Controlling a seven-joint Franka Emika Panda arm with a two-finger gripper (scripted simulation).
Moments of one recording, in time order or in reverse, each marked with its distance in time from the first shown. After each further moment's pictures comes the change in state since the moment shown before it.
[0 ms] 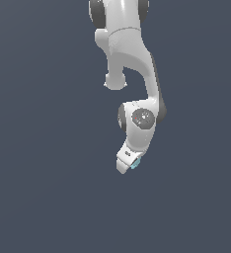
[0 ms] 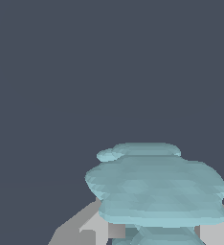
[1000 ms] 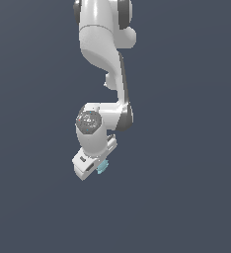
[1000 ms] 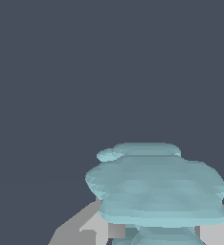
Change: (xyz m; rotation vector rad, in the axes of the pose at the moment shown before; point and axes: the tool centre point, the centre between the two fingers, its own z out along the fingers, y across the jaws) arm -0.095 0.123 -0.020 -0.001 0.000 0.002
